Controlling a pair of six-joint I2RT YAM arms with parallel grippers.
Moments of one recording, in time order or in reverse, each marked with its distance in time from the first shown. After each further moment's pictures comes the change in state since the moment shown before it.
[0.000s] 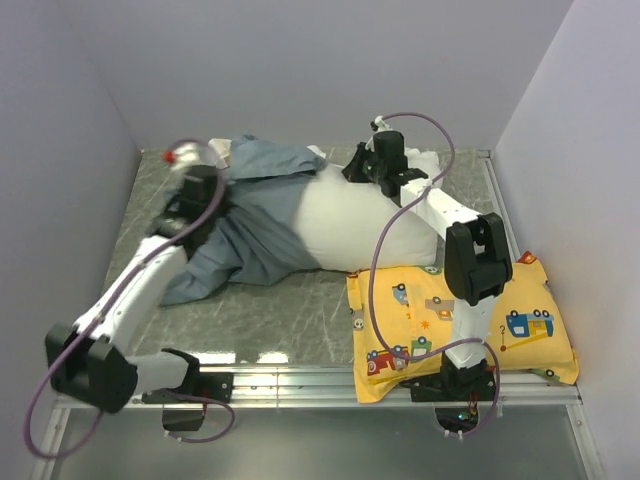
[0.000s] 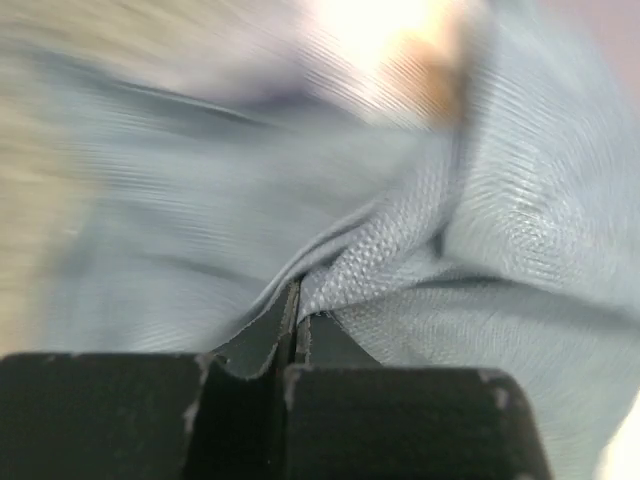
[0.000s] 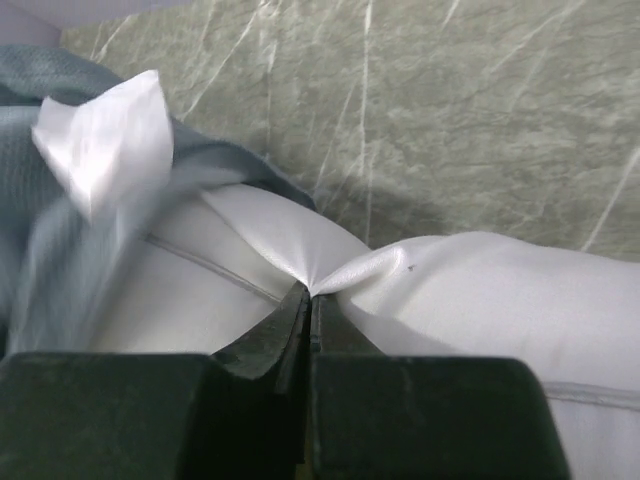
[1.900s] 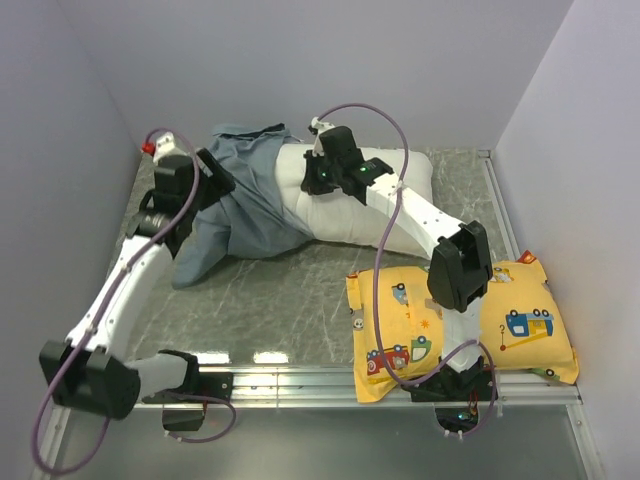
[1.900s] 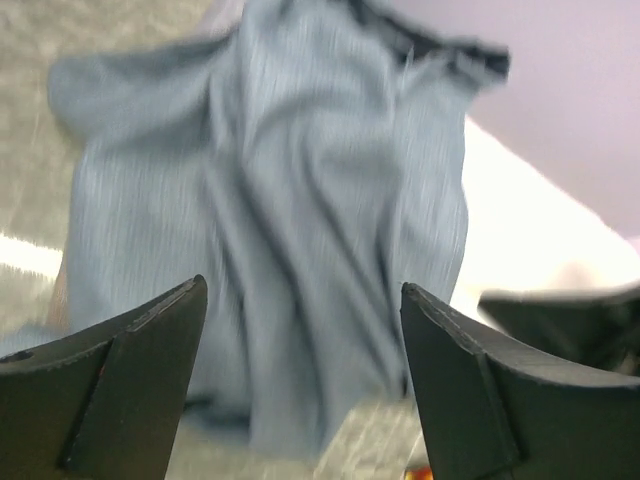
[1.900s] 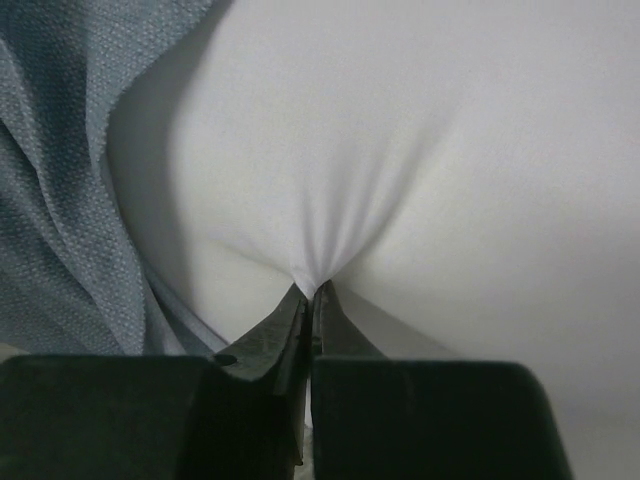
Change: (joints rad) left arm 0.212 -0.058 0.061 0.007 0.240 -0.028; right arm 0.255 0.025 0.286 -0.378 0.063 -0.176
